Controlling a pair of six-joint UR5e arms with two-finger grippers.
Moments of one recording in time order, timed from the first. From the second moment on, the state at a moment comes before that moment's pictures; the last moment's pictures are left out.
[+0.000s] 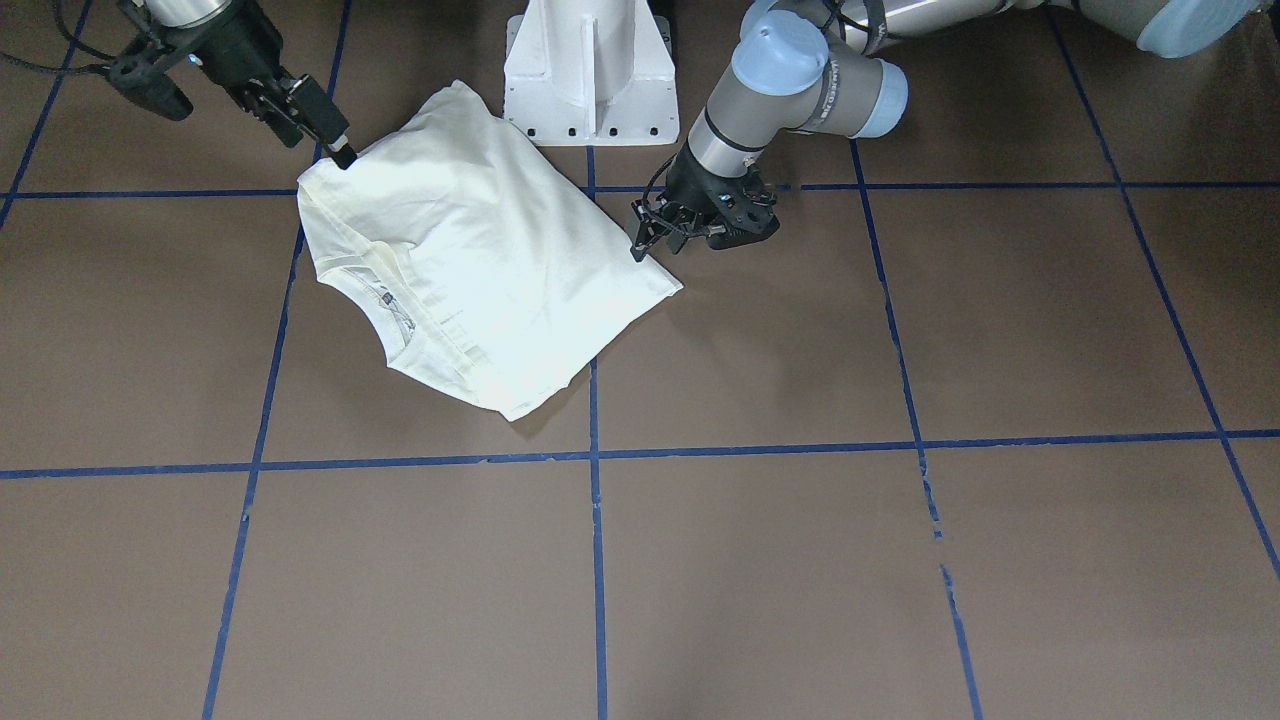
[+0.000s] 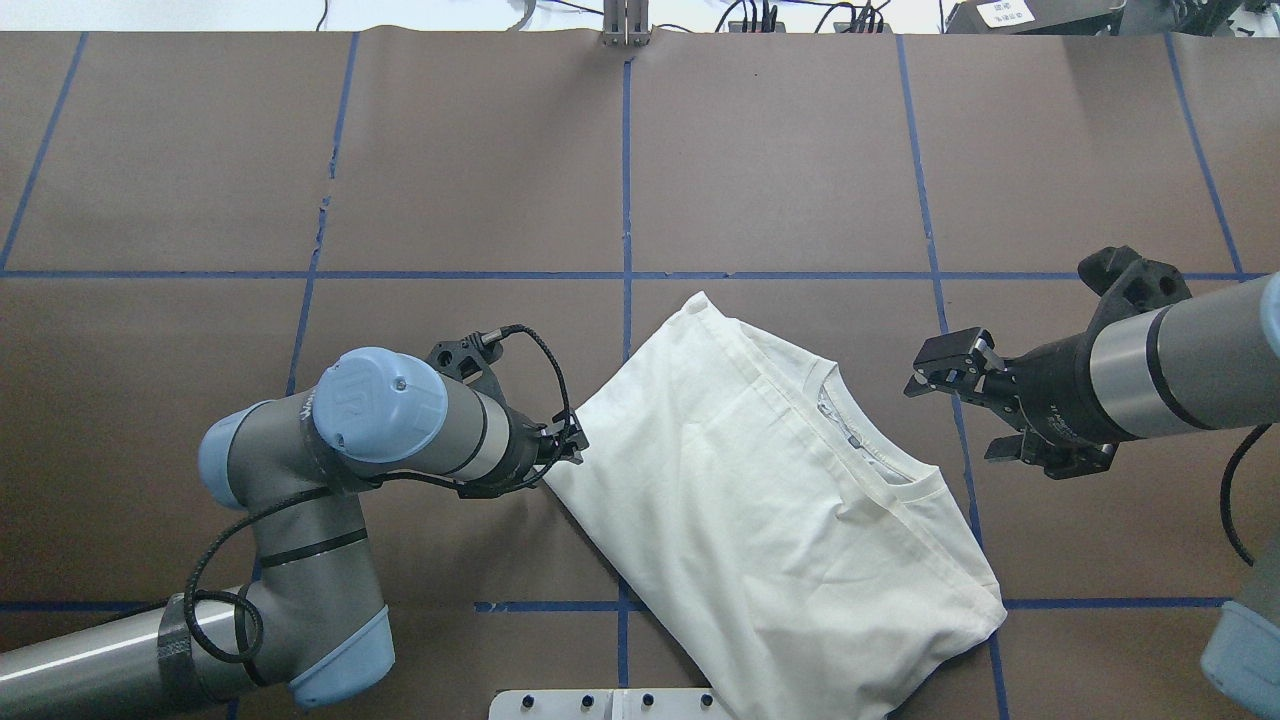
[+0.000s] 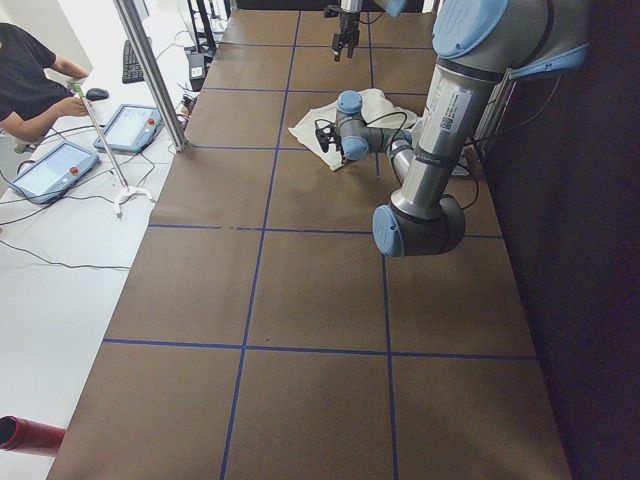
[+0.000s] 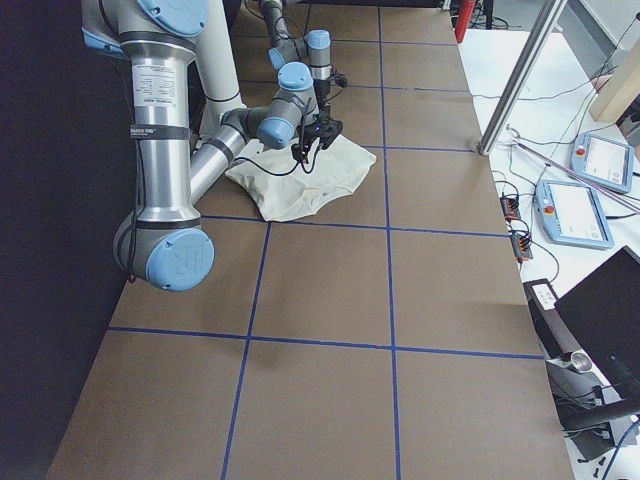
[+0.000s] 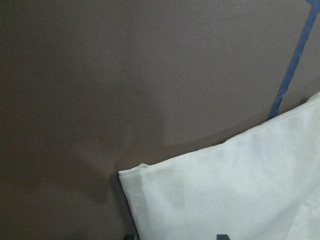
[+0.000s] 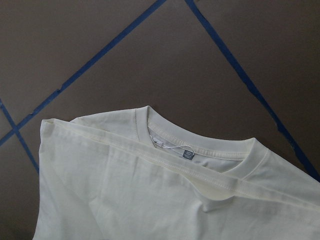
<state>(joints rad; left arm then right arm) -0.40 -2.08 -1.71 -1.99 -1.84 -1.80 0.65 -1.55 2.30 -1.35 1.98 1.81</state>
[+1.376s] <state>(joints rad) -0.48 -2.10 -1.74 -1.84 -1.77 -1.69 0.65 -1.51 2.25 -1.35 1.98 1.81</state>
